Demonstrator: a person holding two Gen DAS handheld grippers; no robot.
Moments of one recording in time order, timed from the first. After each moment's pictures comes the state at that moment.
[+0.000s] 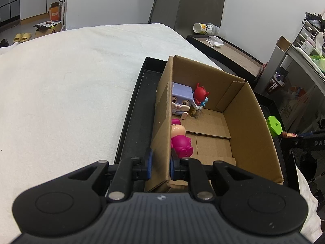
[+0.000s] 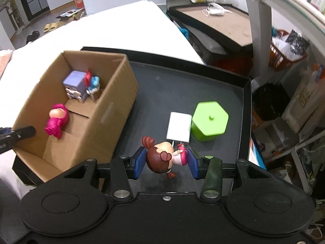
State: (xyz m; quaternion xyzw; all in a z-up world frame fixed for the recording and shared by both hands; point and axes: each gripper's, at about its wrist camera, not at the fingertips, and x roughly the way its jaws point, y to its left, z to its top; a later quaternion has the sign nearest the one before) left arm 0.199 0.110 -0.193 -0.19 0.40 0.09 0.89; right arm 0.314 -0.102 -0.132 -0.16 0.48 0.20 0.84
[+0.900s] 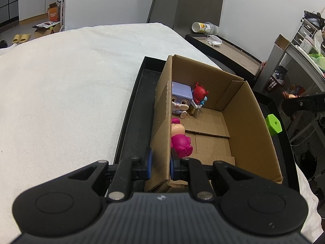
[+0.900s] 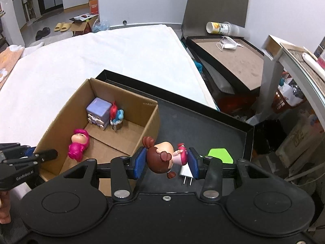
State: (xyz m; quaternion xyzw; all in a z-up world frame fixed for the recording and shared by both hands) left arm 0.198 0.110 -0.192 -0.19 0.41 0.09 0.89; right arm 0.310 -0.047 -0.086 -0.21 0.43 0.22 0.85
